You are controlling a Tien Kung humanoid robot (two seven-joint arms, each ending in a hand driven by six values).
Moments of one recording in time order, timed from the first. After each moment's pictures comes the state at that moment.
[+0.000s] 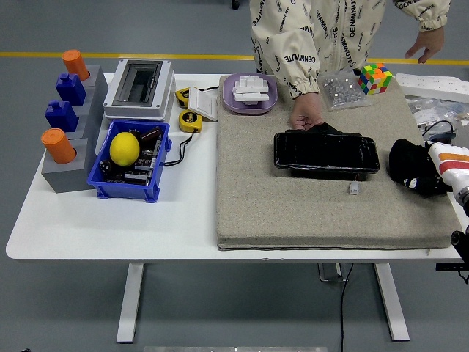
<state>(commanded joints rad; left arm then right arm) -0.08 0.22 -1.34 -0.22 1.05 0.02 0.15 0.54 -0.31 1.03 0.57 -2.14 -0.37 0.07</state>
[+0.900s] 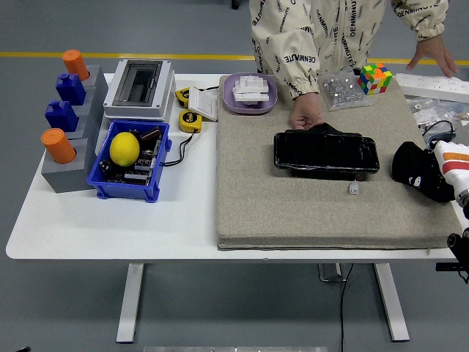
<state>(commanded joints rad) -0.08 0.22 -1.34 -0.22 1.05 0.02 0.14 0.55 -0.28 1.01 0.51 -2.12 -0.50 0.07</state>
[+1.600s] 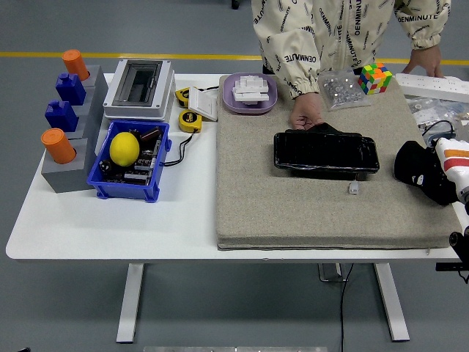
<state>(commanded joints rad) -0.08 0.22 -1.36 -0.22 1.06 0.02 0.14 0.54 -0.31 1.03 0.60 -2.17 -0.47 0.02</state>
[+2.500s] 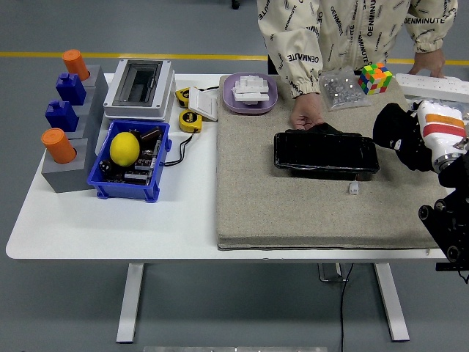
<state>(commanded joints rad) -0.06 0.22 -1.38 -0.22 1.07 0.02 0.15 0.59 -0.20 1.08 0.74 -2.21 -0.46 -0.12</state>
